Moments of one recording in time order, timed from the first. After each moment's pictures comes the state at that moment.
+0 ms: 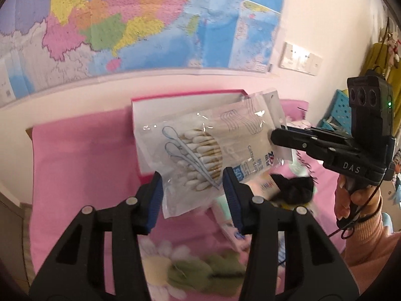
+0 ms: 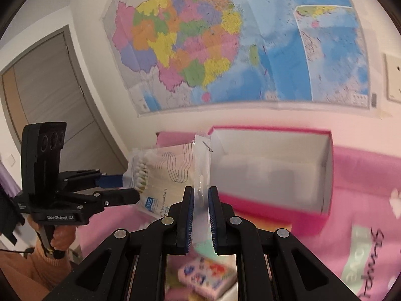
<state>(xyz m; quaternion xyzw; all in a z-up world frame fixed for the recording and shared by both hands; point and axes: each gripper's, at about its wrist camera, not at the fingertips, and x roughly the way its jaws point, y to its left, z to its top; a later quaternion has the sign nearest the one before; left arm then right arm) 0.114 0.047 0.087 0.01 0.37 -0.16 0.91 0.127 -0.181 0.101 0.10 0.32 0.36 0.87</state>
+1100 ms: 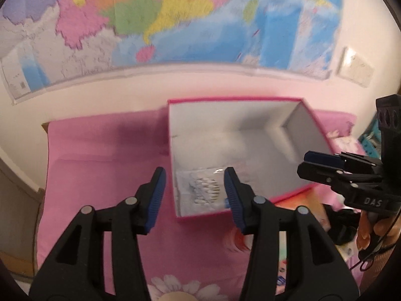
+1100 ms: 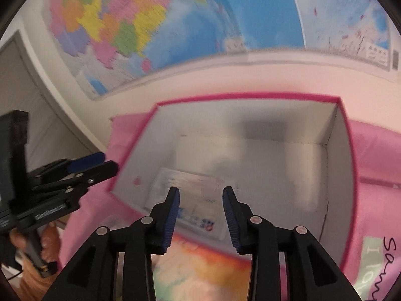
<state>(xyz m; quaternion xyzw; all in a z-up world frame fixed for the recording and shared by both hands) 0.162 0.057 0.059 0.01 0.37 -0.06 0.93 0.223 -0.165 0.044 0.10 0.43 0.30 0.84</state>
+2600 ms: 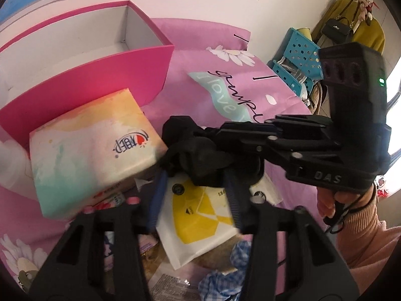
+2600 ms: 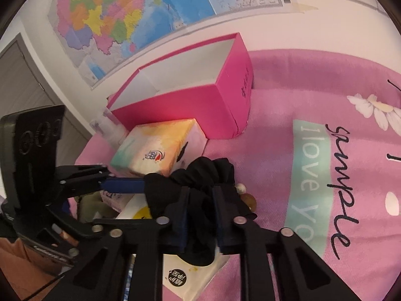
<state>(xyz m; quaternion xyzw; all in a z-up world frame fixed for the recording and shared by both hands) 0.109 -0.127 -0.033 0.02 0.48 -0.33 0.81 0.101 -0.290 -0.011 0.11 0.45 0.27 0.84</state>
